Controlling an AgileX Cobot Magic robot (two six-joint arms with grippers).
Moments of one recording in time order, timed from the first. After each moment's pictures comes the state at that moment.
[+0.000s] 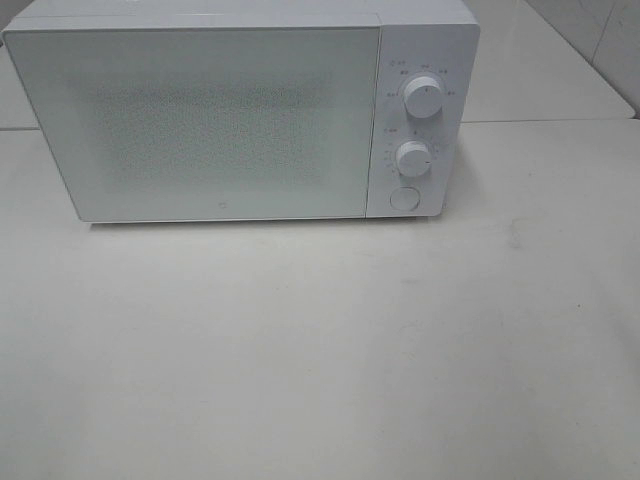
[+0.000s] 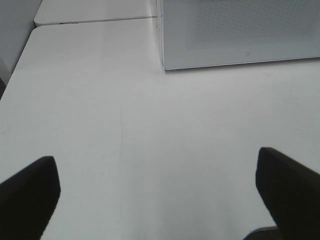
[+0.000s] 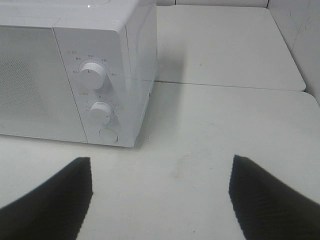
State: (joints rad) left arm 0.03 -0.01 -0.52 -0.10 1.09 0.13; right arm 0.15 0.50 -0.50 -0.01 0.36 0.03
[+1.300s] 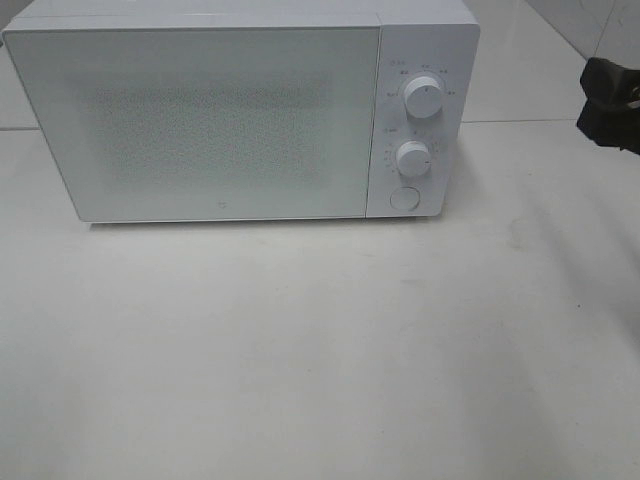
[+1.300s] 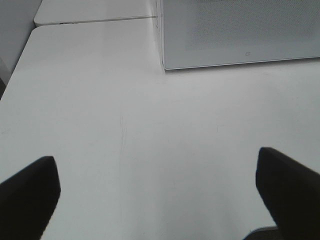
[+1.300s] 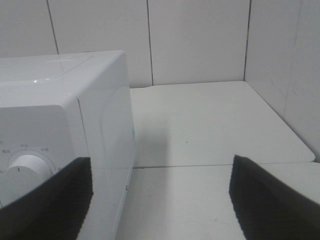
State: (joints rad) left arm 0.03 -0.01 -0.52 -0.10 1.09 0.13; right arm 0.17 1.24 -0.31 0.18 -0.92 -0.05
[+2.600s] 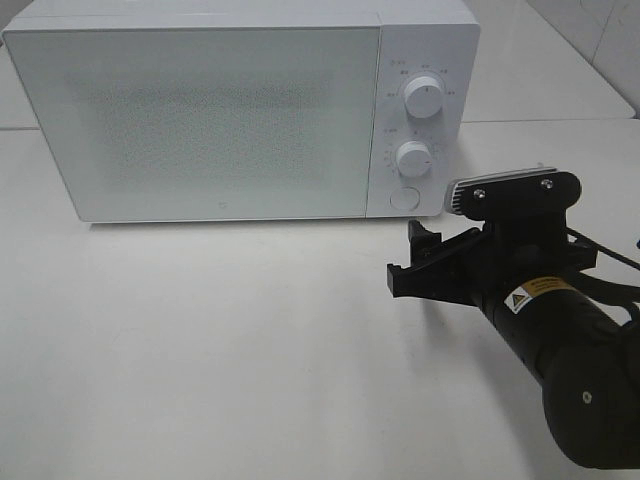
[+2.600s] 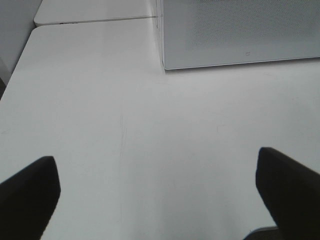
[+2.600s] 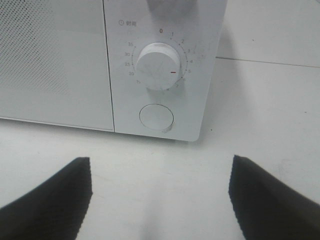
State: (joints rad) left arm 0.03 -0.01 -0.52 -0.10 1.09 0.13; right arm 0.82 1.80 -0.36 0.77 -1.21 -0.23
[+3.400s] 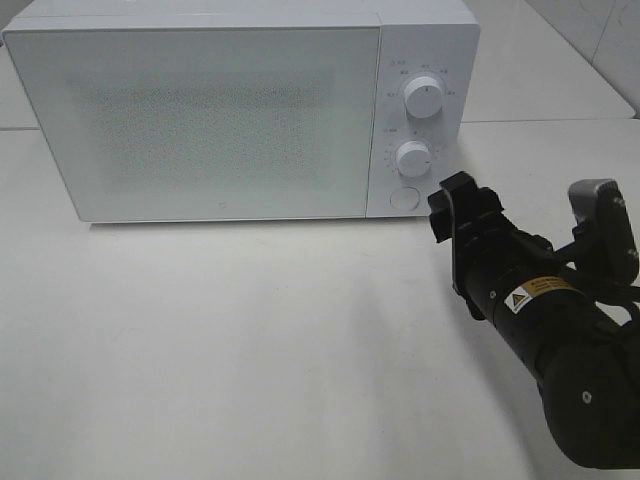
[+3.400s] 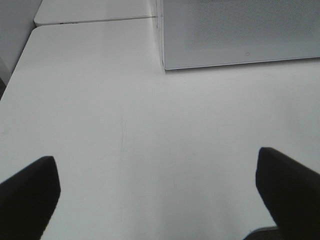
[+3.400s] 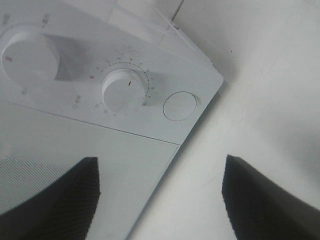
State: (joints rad) left arm 0.03 -0.01 -0.52 -0.10 1.09 0.13; right arm 0.82 1.80 -0.36 0.78 -1.21 1.00
